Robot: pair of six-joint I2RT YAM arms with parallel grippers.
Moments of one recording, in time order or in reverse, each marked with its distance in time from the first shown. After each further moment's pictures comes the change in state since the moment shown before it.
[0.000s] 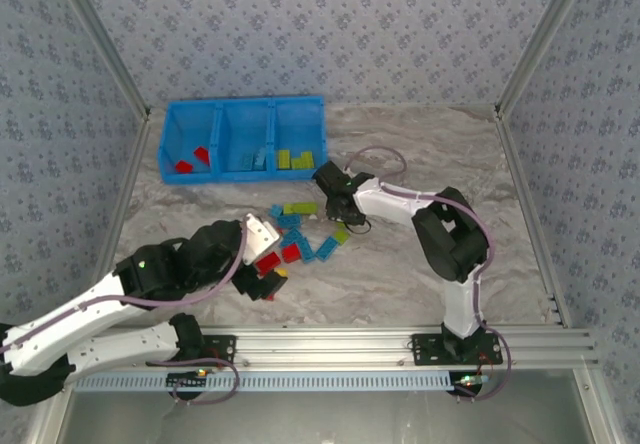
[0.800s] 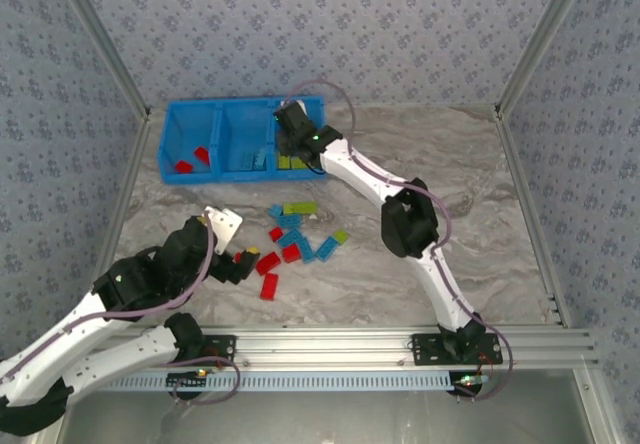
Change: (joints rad) left arm 0.166 -0.123 -0.082 -0.016 -0.199 -0.061; right arm -0.009 0.502 0.948 0.023 -0.006 -0.507
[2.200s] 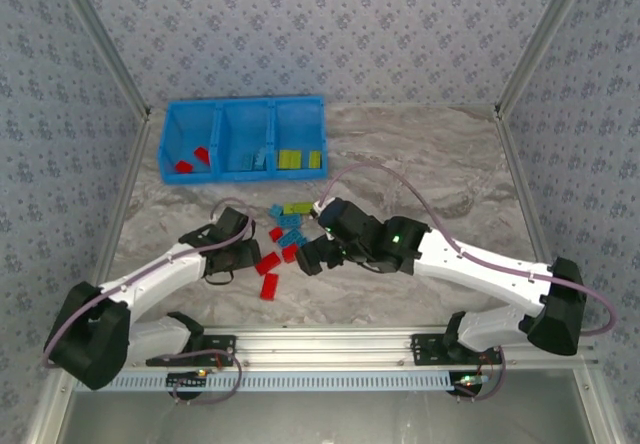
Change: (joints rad) left arm 0.409 0.542 -0.341 0.407 0.254 -0.563; right arm 0.396 -1.119 -1.153 -0.074 -0.125 0.104
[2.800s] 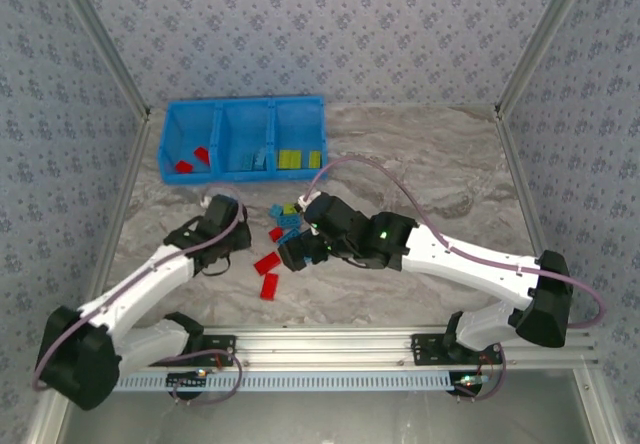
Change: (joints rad) left arm 0.034 -0.157 0.142 0.009 -0.103 0.060; right arm 0.030 0.072 0.105 0.035 0.002 0.004
